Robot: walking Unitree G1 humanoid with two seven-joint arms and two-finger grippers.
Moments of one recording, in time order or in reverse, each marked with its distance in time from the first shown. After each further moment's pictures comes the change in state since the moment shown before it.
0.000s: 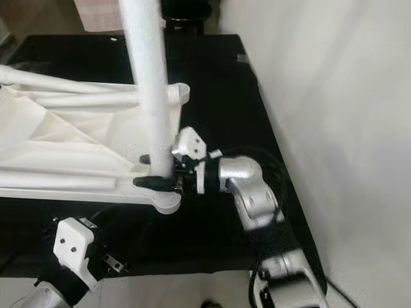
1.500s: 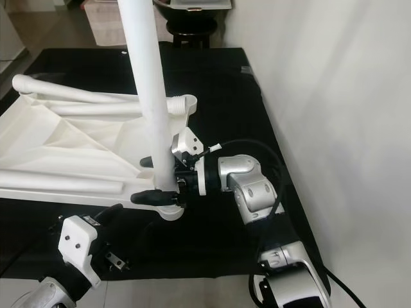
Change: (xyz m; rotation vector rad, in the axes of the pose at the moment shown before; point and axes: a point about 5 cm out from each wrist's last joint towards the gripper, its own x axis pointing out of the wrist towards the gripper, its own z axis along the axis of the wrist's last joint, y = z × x) left arm 0.005 0.004 -0.005 -0.003 0.002 -0.012; right arm 0.005 -0.012 0.006 0.092 0.071 0.364
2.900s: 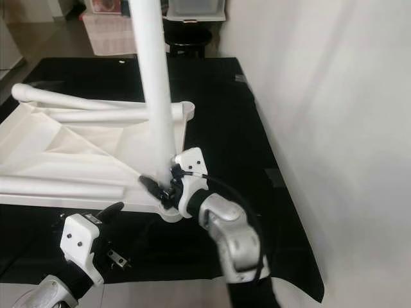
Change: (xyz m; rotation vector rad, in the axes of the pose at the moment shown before) left arm 0.007 0.002 0.000 0.001 -0.009 0.015; right arm 0.022 0.031 -0.015 0.151 -0.108 -0.539
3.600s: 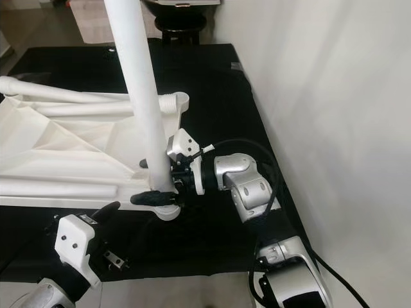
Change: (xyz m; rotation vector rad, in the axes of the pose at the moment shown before) left arm -0.009 -0.005 0.006 -0.002 0.000 0.005; right arm 0.007 -0.037 0.019 -0.197 0.160 0.524
